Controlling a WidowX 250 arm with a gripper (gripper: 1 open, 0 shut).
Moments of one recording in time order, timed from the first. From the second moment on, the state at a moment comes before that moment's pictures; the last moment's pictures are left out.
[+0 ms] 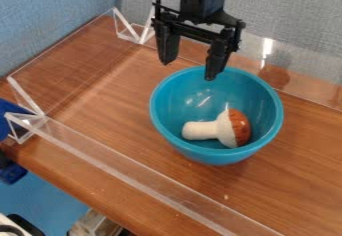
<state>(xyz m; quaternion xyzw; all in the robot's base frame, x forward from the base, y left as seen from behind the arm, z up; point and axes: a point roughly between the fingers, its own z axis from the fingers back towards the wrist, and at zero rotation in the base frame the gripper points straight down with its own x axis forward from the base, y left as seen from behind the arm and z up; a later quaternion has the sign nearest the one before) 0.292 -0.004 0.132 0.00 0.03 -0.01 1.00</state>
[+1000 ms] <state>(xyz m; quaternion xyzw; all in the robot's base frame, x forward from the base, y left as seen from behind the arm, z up) 0.298 -0.032 0.053 0.00 0.06 -0.08 1.00</state>
